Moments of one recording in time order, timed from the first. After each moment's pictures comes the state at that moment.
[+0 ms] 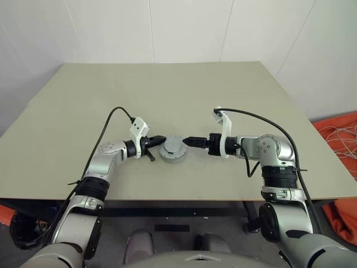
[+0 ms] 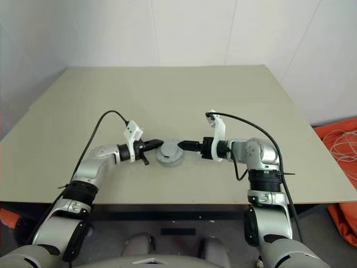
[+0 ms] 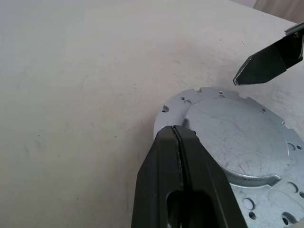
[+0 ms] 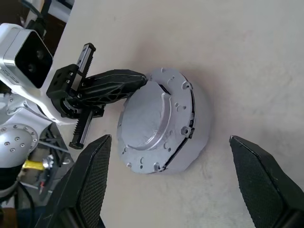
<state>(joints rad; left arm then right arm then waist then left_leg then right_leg) -0.50 0.31 -0.07 0.46 -0.24 0.26 -0.91 -0.61 -0.24 -0.19 0.14 0.51 1.40 0.60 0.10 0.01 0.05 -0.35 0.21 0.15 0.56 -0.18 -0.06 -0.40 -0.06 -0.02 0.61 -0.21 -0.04</state>
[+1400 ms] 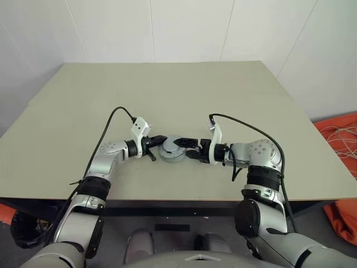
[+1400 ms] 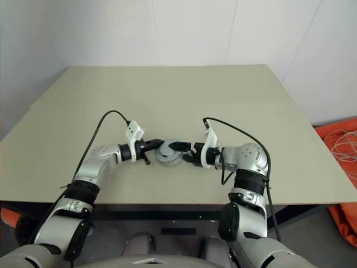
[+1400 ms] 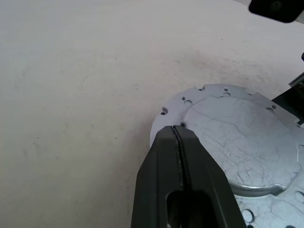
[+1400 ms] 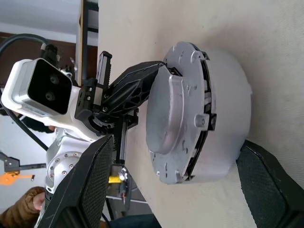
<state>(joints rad) -0.51 0.29 -0.07 0.47 -0.23 0.24 -0.91 -0.65 0.03 -0.53 0.22 0.55 1.61 0.34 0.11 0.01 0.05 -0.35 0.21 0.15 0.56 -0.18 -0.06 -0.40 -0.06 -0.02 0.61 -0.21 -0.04</state>
